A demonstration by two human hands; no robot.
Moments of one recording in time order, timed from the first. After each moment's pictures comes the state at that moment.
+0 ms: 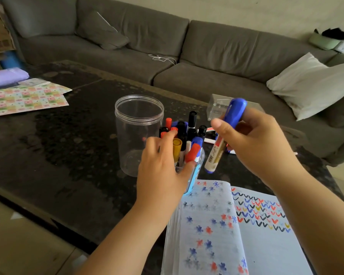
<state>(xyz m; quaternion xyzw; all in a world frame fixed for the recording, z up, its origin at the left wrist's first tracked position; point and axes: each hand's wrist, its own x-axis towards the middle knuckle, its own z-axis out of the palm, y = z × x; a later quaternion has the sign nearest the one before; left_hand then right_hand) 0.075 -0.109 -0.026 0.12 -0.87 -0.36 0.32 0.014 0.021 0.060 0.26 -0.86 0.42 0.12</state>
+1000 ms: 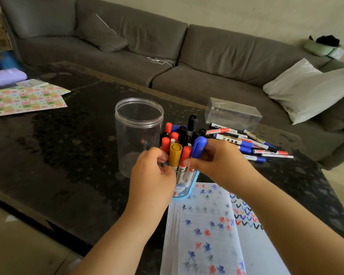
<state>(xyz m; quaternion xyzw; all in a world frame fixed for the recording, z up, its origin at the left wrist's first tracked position) 0.081 -0.119 -0.026 0.19 -0.80 -0.49 0.27 0.011 0.000 0.027 0.27 -0.91 0.31 -0.07</state>
